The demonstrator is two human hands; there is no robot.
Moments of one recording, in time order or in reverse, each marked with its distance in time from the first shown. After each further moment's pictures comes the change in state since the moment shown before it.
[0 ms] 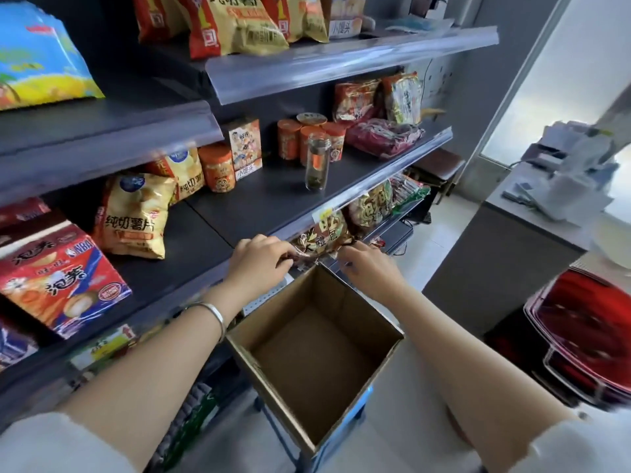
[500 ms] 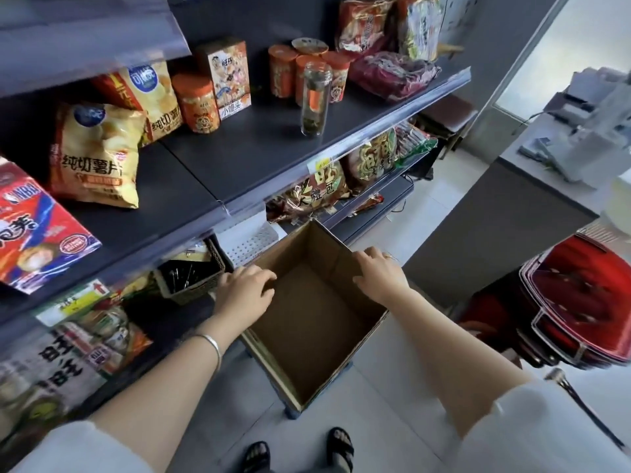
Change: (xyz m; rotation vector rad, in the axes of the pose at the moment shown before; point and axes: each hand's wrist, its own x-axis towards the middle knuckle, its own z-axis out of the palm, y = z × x) left_hand -0.067 -0.011 0.108 -0.009 -0.292 -0.240; right_hand -0.035 0.044 0.085 -0.072 -0.313 0.242
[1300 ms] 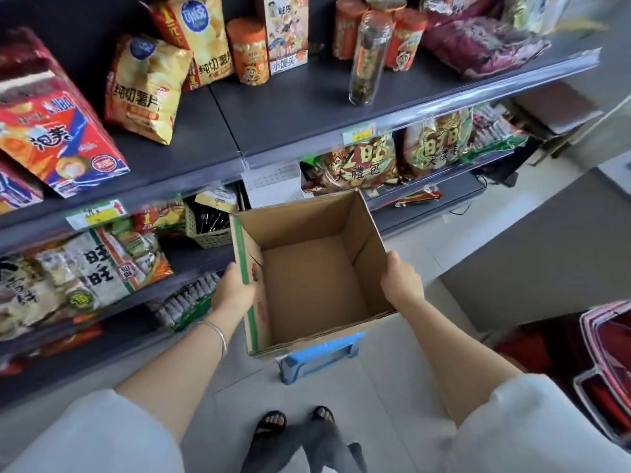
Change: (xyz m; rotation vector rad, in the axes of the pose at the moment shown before) left_hand -0.039 0.053 0.059 -0.483 0.055 -0.891; right_hand 0.015 0.066 0.039 0.215 -0.071 0.047
